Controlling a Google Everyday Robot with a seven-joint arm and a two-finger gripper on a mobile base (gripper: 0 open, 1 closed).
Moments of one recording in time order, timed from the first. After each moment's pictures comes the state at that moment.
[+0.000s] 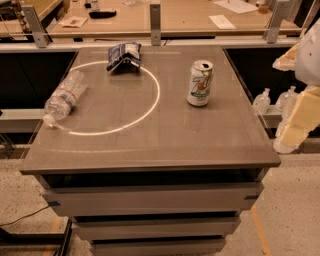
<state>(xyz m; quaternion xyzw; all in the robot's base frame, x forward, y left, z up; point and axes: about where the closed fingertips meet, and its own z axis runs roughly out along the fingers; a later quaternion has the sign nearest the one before) 0.438 -0.216 0.978 -0.60 0.78 -0.04 0.16</state>
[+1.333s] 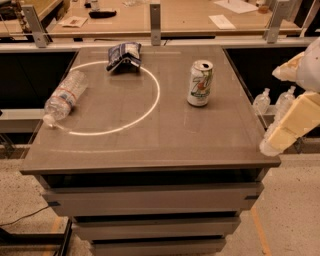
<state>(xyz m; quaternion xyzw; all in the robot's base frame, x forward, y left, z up) 0.432 -0.202 0.971 -0.55 0.81 0.04 0.22</state>
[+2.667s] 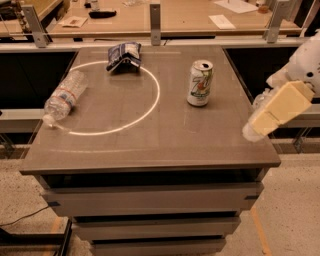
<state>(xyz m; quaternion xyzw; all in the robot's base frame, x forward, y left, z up) 0.446 -0.193 0.963 -0.47 0.85 0.12 0.22</state>
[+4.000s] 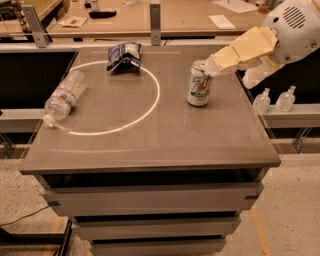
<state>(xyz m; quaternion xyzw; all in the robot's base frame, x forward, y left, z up) 0.482 -0.131 0.999 -0.27 0.89 0.32 0.14</state>
